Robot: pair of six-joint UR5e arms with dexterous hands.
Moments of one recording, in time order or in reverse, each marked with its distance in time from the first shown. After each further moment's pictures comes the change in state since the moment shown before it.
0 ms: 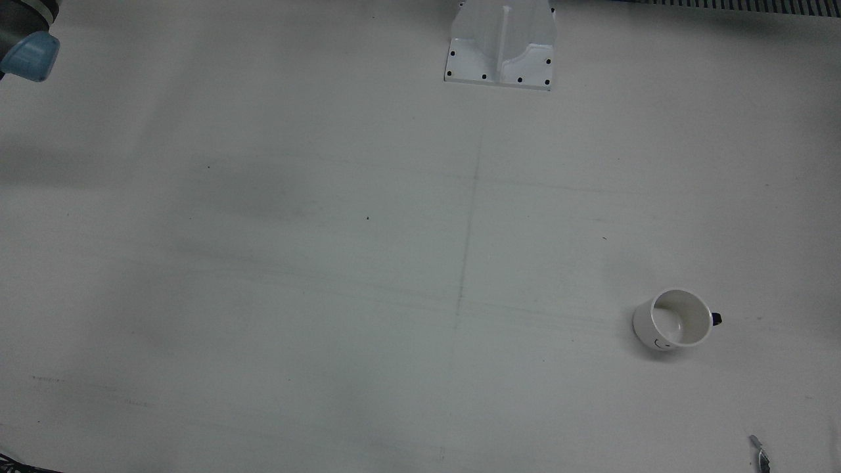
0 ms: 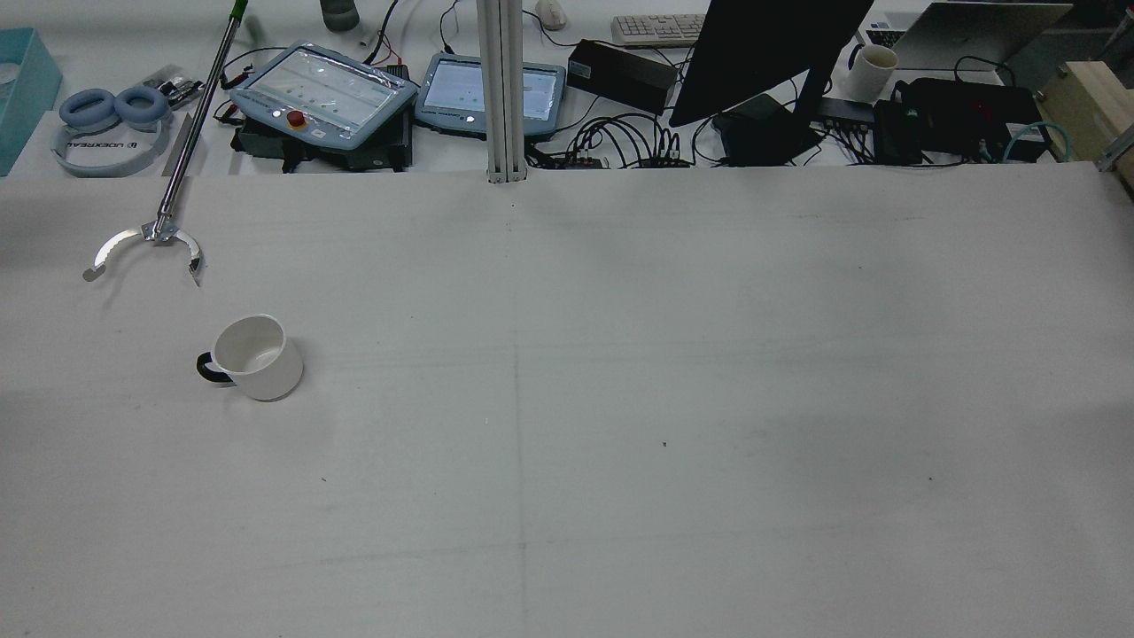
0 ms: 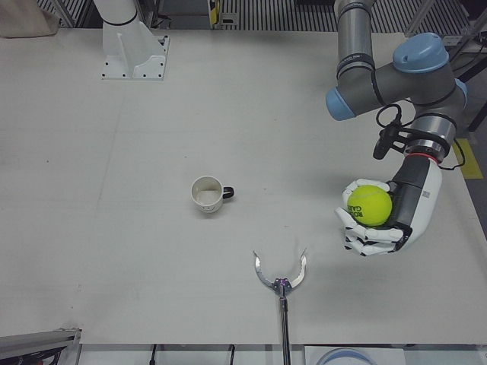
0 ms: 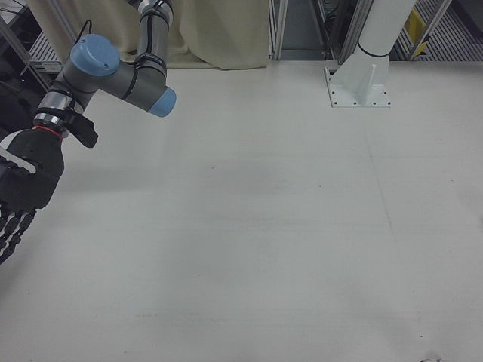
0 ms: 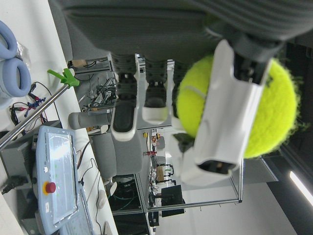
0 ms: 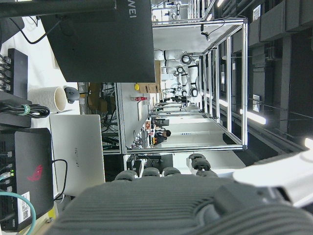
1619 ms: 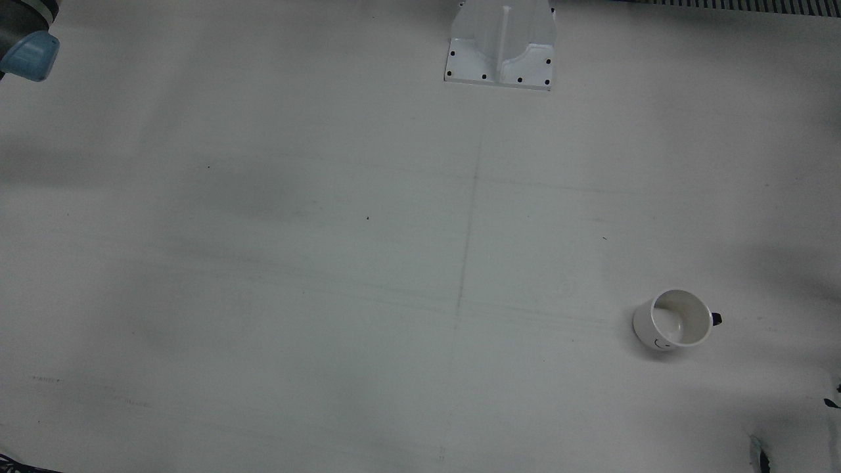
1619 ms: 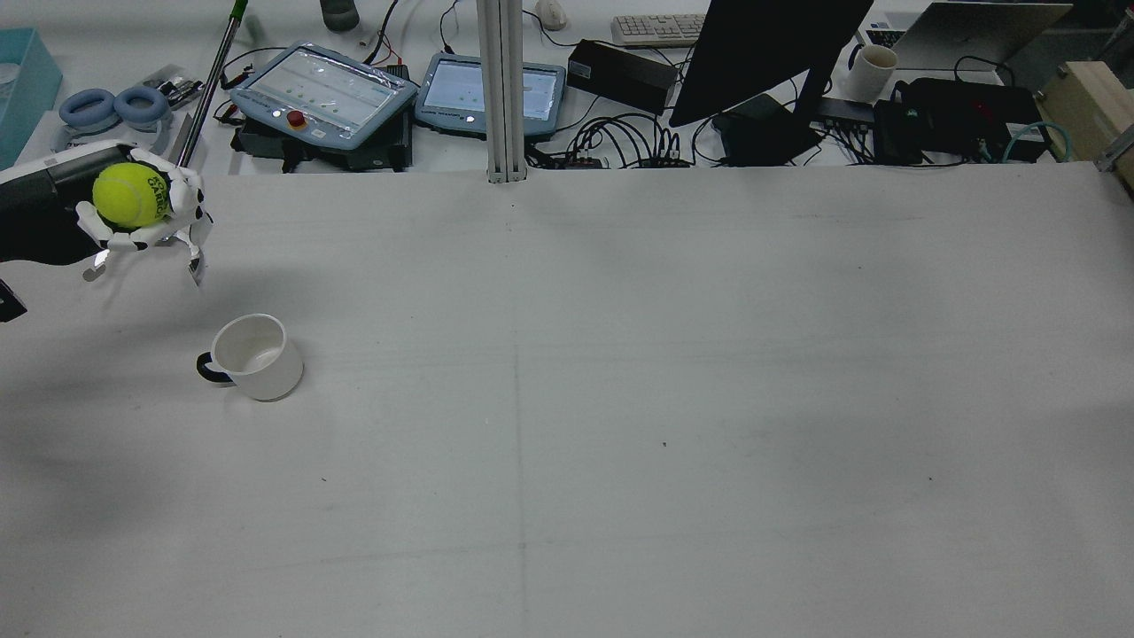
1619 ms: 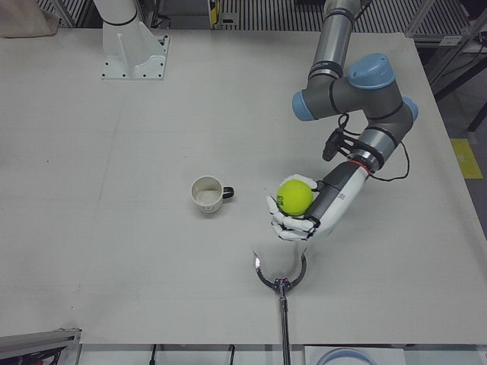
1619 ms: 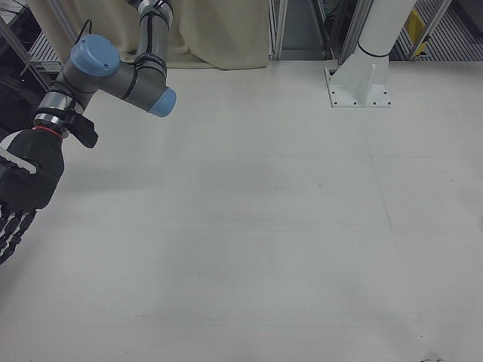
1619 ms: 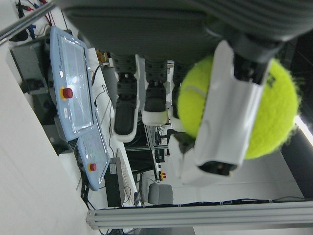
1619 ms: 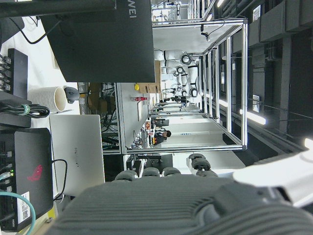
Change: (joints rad) left arm 0.143 0.032 -0.041 -0.056 0.005 -0.003; right arm 0.000 0.000 0.001 0.000 0.000 -0.001
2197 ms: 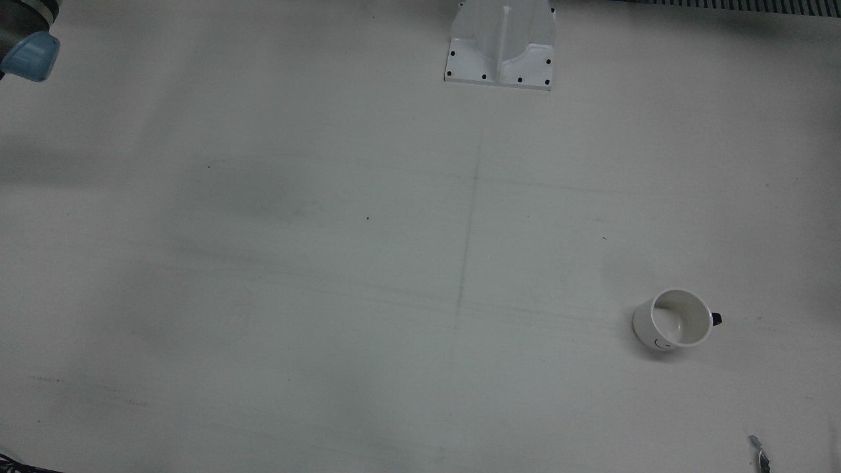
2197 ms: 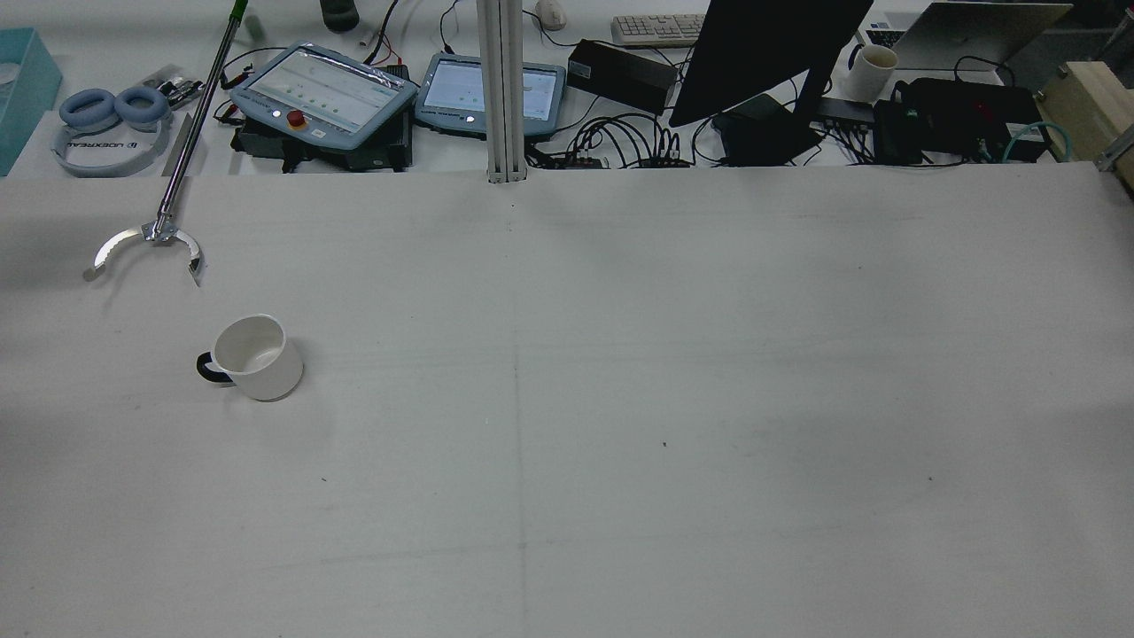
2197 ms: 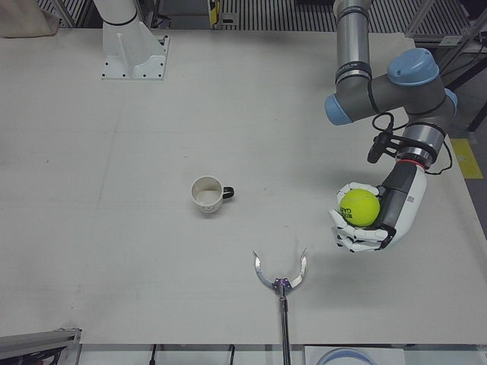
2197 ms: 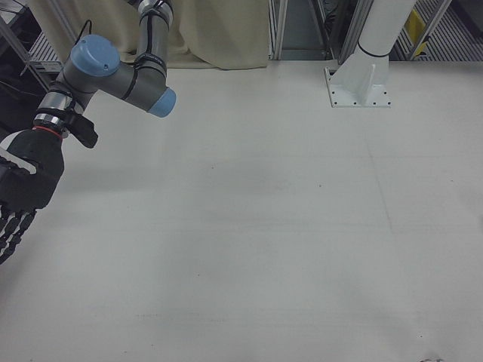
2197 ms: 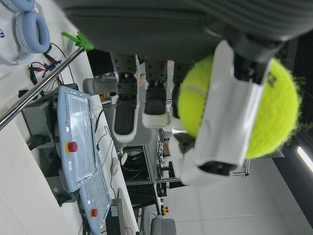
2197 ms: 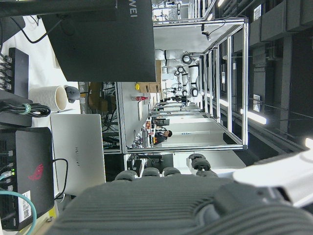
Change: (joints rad) left arm -0.111 -0.001 0.097 -0.004 0.000 0.007; right arm -0.001 0.000 -0.002 0.000 0.000 0.000
